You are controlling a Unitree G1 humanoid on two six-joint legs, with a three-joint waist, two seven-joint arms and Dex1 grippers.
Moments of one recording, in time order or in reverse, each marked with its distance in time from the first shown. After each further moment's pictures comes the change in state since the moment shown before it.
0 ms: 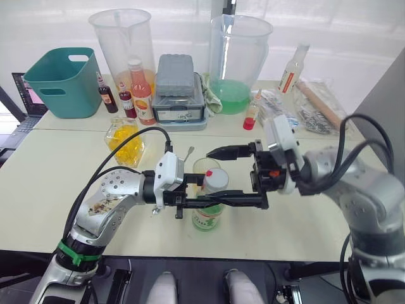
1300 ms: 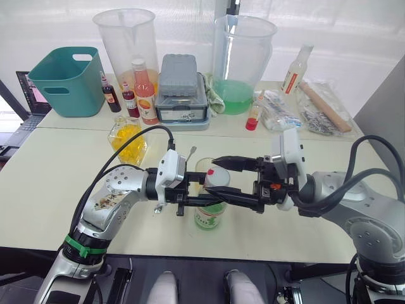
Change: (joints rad) left arm -0.024 -0.020 -0.011 0.043 0.005 -0.027 -0.037; right arm 0.085 -0.007 -0.031 -0.099 0.120 -0.035 -0.187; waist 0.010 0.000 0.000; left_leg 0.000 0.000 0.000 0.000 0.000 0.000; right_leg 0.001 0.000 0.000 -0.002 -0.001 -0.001
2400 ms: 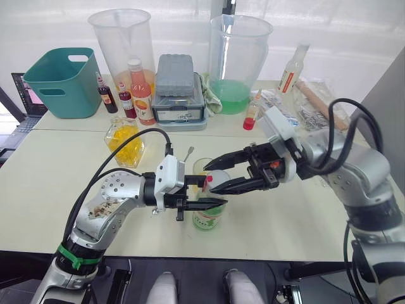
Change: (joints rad) left arm 0.074 0.027 0.023 -0.112 0.011 0.035 0.090; right arm -0.384 -0.040 0.248 0.508 -0.171 -0.192 0.683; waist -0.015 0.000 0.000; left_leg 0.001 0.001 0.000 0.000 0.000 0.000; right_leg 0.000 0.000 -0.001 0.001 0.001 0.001
